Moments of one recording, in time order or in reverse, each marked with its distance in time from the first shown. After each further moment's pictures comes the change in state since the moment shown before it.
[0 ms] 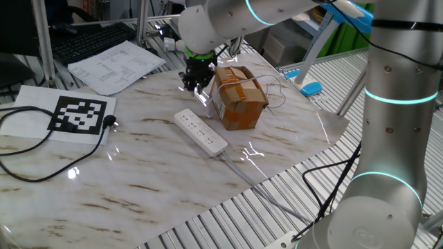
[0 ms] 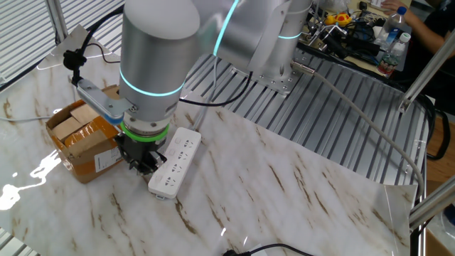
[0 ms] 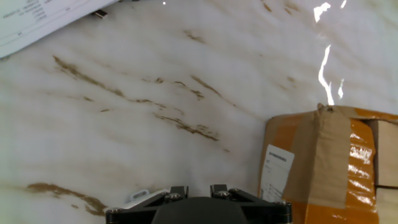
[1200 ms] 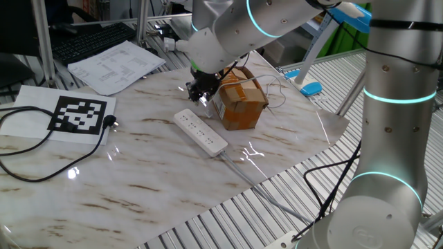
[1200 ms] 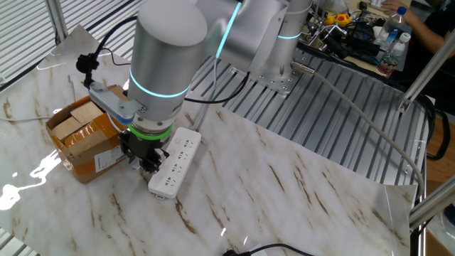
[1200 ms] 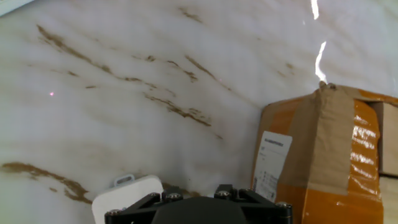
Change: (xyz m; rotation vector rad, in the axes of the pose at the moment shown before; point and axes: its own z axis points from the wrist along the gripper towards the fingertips) arm 0.020 -0.010 0.027 0.020 -0.010 -0.038
